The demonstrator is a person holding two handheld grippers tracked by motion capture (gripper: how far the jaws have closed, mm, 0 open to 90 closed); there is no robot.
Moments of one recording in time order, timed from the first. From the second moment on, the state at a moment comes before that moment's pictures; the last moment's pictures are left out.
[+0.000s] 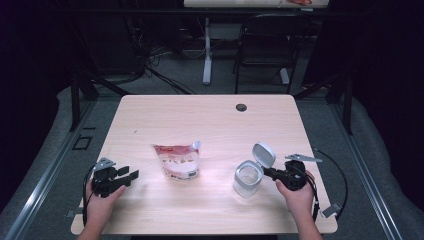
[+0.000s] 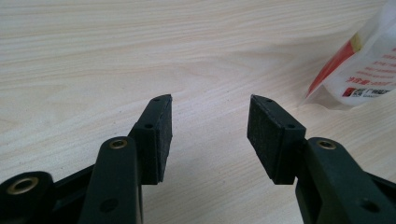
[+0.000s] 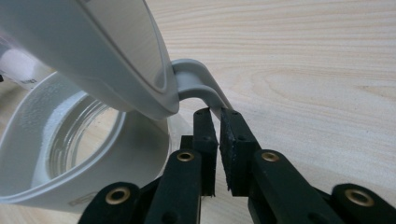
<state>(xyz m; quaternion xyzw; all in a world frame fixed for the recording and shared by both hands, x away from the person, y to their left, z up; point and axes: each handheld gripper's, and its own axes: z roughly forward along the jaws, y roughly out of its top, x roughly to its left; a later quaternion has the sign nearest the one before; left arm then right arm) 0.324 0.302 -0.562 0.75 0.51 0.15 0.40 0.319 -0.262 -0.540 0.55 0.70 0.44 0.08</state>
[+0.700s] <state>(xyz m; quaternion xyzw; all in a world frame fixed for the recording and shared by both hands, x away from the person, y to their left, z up) 0.325 0.303 -0.564 0.75 0.51 0.14 0.40 0.329 -0.261 -0.539 0.54 0.71 0.44 0.10</state>
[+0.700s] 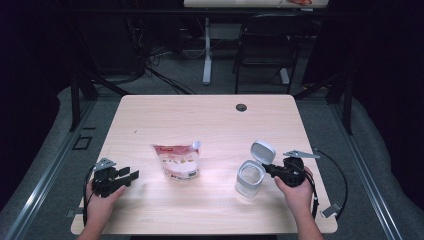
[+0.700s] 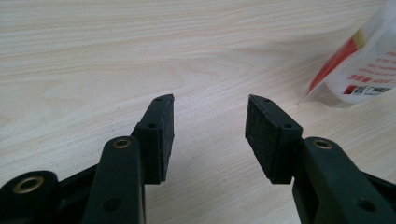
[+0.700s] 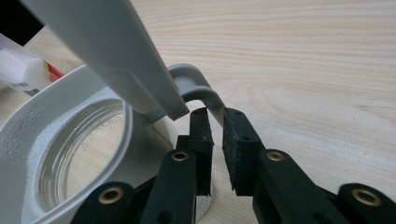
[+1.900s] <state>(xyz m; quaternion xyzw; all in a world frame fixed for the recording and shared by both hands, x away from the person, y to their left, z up) 0.314 0.305 -0.550 0.74 0.50 0.14 0.43 0.299 -0.282 -0.523 0.54 0.71 0.42 0.14</state>
